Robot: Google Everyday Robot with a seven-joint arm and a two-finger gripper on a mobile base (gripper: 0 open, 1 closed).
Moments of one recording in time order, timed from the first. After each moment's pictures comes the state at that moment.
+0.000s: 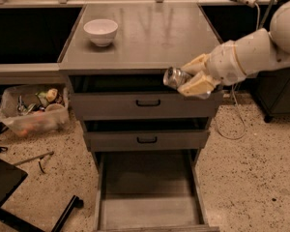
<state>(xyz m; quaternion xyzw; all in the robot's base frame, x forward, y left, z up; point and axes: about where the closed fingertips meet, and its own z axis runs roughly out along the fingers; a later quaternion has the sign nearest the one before) 0.589 -0.124 0.876 -0.62 0.66 0.16 0.39</state>
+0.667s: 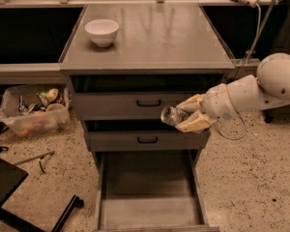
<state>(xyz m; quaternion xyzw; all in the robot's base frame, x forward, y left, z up) 0.543 -0.123 0.774 -0.64 0.64 0.23 0.36</state>
